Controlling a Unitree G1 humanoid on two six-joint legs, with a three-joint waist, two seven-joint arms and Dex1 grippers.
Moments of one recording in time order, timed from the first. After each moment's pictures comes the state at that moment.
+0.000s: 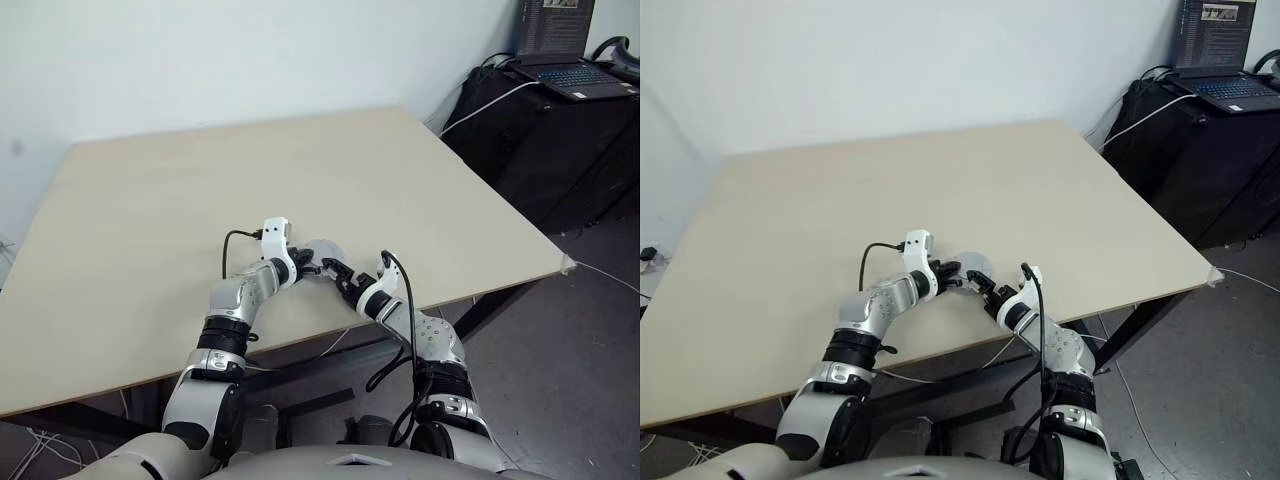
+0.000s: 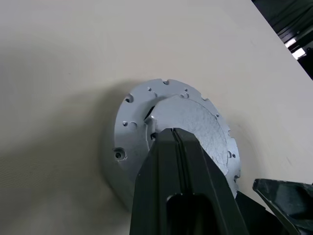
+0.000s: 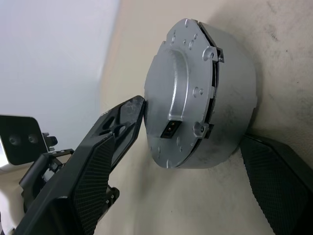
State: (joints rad) left arm -0.52 -0.06 0.07 0.46 -0.31 0.67 -0.28; right arm -0.30 0.11 -0.36 0.37 0.76 0.81 0.28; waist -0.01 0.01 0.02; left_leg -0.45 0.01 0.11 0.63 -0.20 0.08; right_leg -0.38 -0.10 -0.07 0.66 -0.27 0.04
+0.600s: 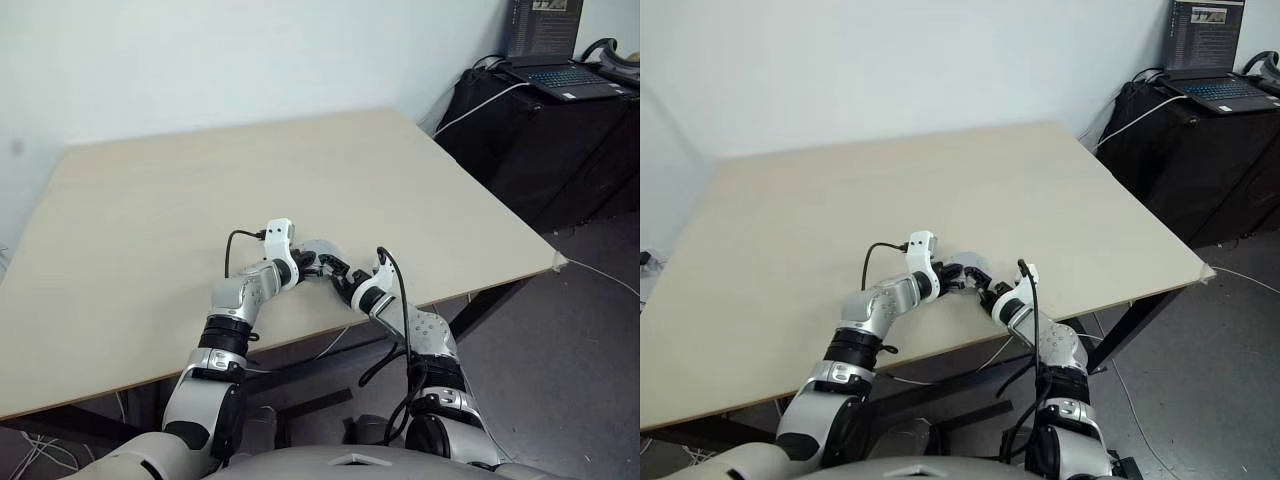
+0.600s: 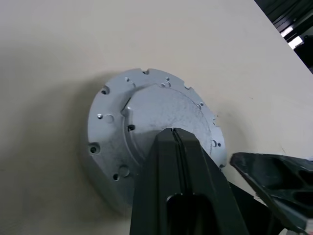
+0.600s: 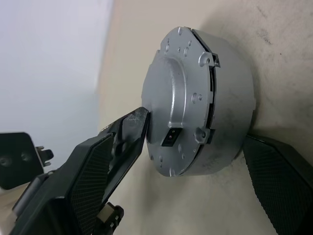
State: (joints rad) left arm -0.52 -0.05 0.05 0.46 -0.30 0.69 -0.28; right arm -0.35 0.13 -0.37 0.42 0.81 0.79 0.17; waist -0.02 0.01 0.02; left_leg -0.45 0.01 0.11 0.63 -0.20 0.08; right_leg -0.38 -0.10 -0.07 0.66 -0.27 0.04
